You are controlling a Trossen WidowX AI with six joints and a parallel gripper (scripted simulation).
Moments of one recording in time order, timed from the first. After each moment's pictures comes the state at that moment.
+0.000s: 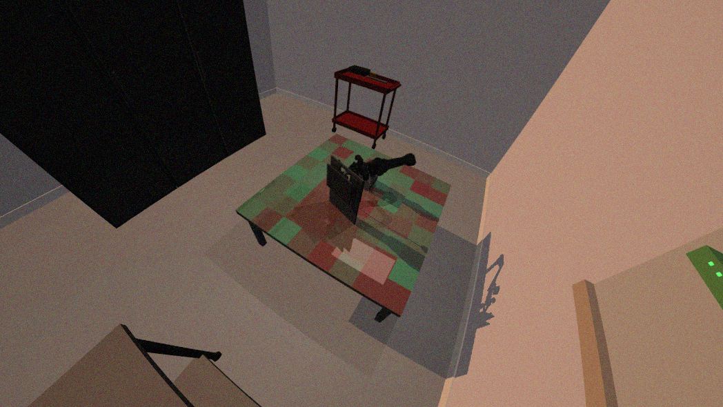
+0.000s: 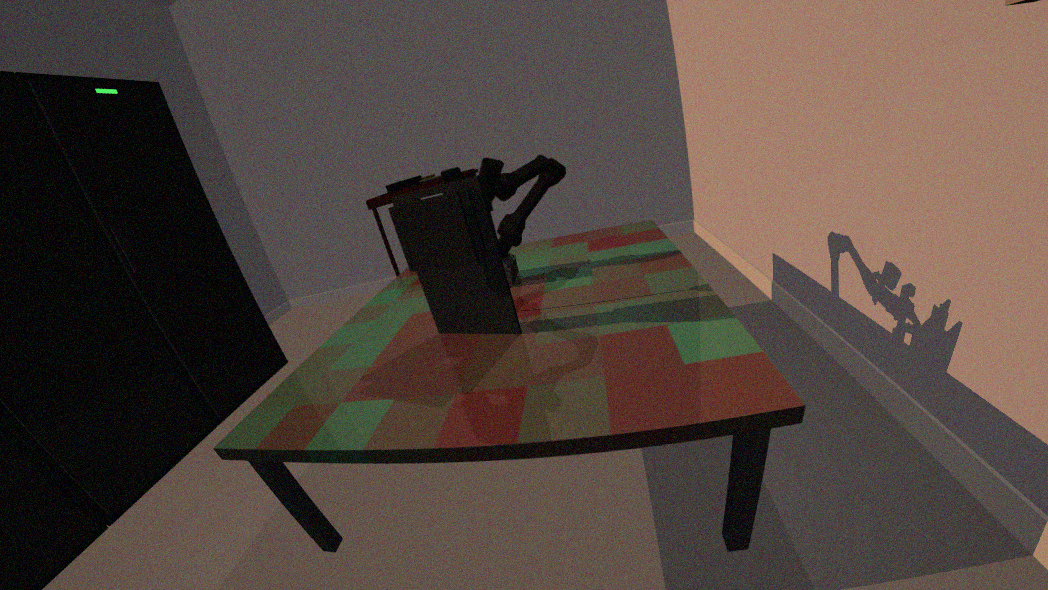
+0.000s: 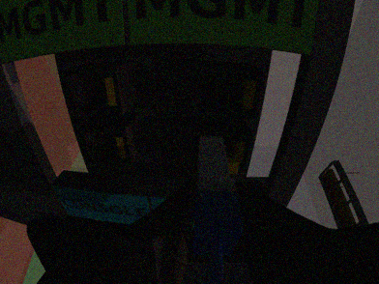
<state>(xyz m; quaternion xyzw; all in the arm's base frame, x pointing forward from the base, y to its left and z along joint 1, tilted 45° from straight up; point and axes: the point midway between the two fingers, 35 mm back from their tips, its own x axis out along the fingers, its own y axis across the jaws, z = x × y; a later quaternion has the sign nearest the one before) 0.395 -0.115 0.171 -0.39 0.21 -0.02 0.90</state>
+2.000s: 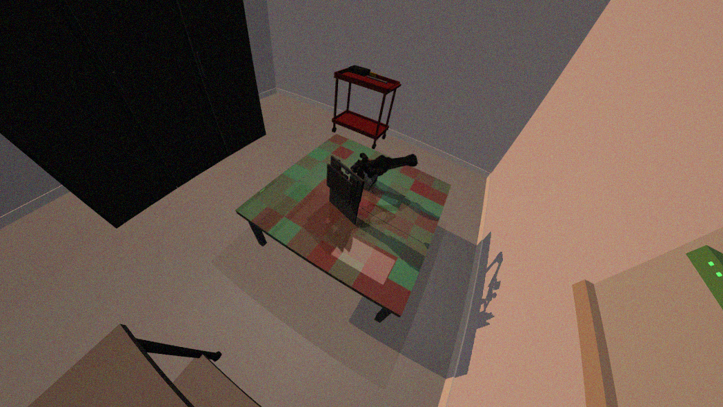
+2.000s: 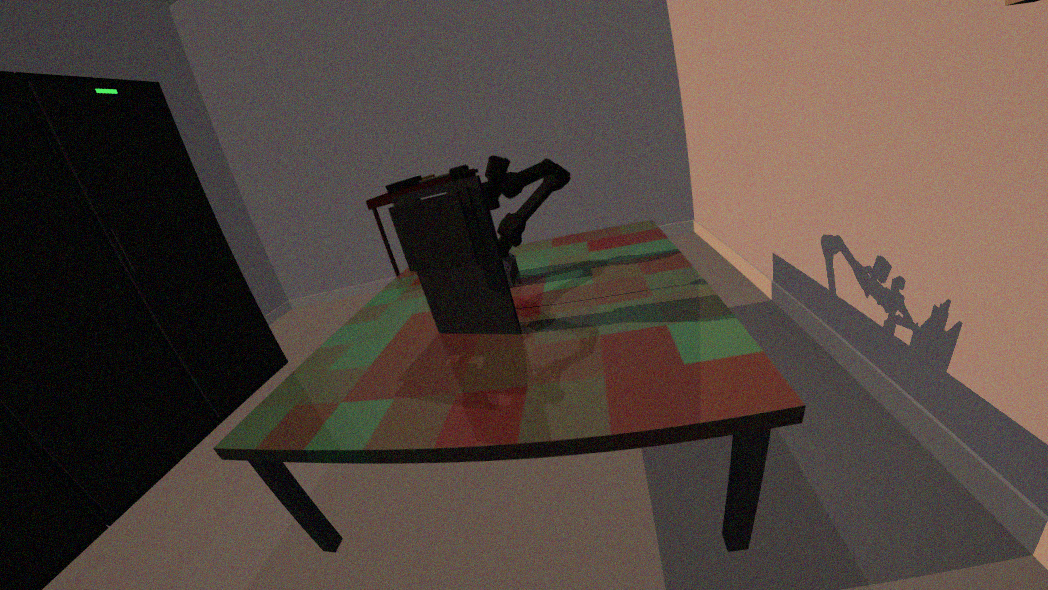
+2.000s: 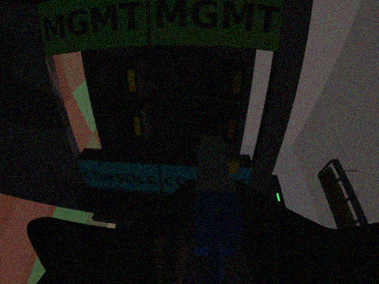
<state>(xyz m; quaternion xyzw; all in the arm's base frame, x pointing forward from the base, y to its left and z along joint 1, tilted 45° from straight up) 0.356 -0.114 0.179 -0.39 0.21 -0.02 0.90</state>
